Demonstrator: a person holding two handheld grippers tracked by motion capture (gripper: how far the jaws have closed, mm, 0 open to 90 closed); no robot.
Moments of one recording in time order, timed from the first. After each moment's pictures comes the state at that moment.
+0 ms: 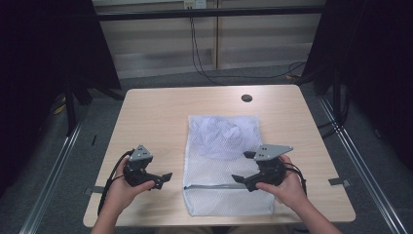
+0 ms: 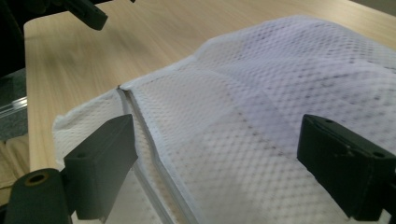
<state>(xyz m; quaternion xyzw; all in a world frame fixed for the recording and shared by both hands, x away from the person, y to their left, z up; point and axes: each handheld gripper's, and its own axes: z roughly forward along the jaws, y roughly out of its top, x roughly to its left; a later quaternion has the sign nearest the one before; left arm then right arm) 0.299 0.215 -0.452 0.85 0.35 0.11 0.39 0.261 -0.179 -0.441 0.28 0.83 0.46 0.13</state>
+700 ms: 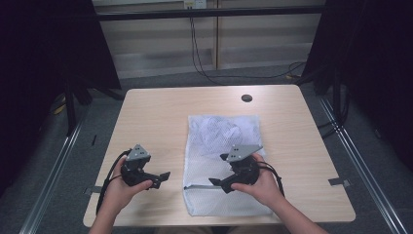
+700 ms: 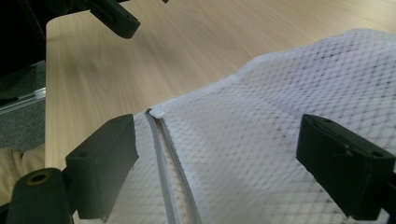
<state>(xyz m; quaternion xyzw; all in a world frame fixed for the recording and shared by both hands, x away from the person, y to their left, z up) 0.299 0.221 -0.450 0.84 0.35 0.11 0.39 0.273 -0.117 -0.444 0.25 0.85 0.46 0.10</state>
